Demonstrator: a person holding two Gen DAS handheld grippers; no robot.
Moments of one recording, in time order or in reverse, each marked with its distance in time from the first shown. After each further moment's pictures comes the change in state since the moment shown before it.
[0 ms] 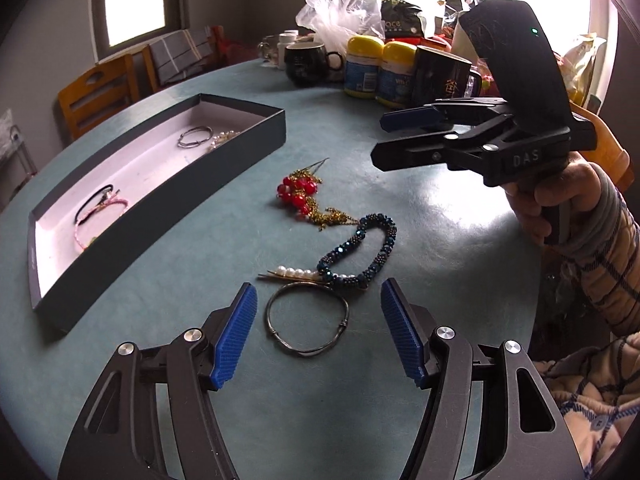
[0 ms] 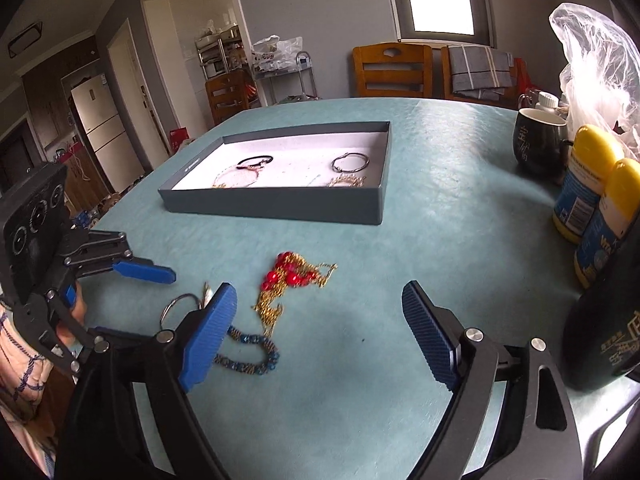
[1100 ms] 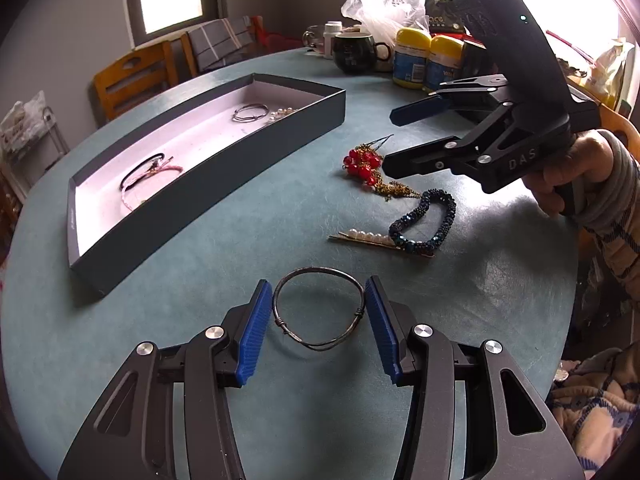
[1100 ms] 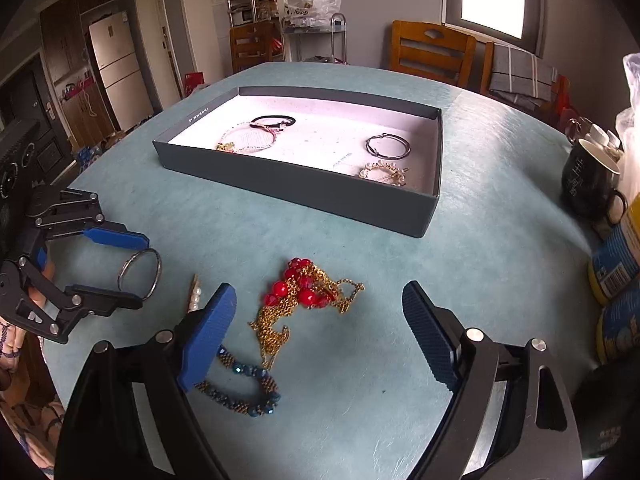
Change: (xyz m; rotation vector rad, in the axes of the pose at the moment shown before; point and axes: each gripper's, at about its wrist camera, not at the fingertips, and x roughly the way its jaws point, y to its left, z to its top) left arm -0.009 0.026 -0.020 -0.054 0.011 0.122; right arm 0.058 0.019 0.030 -0.181 0.154 -0.004
